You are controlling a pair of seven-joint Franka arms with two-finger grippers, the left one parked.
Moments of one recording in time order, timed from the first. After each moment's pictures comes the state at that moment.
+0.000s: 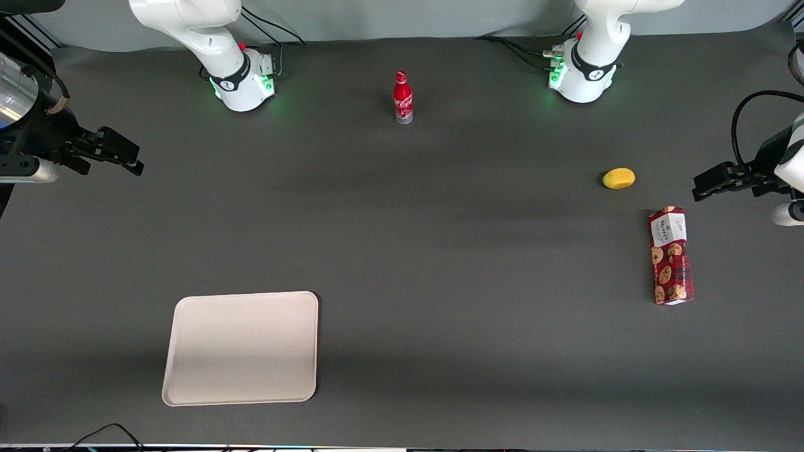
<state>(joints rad) 0.03 -0.05 0.06 -1.58 0.01 1.53 0.16</state>
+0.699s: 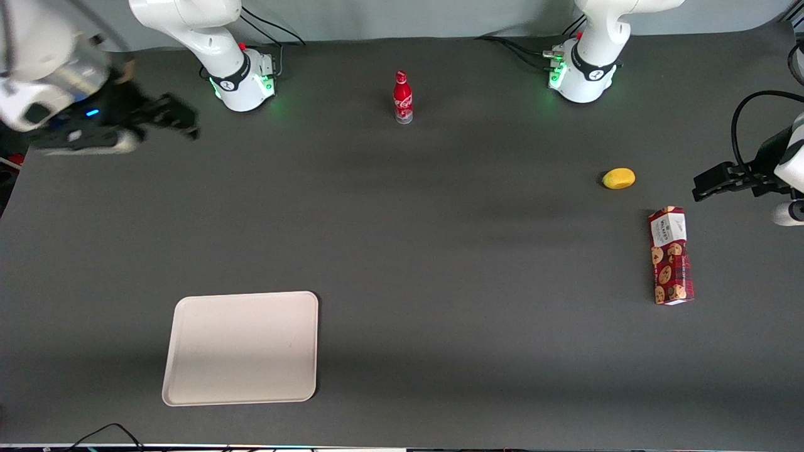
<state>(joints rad) 0.04 -0.08 0.29 -1.57 0.14 1.36 0.39</state>
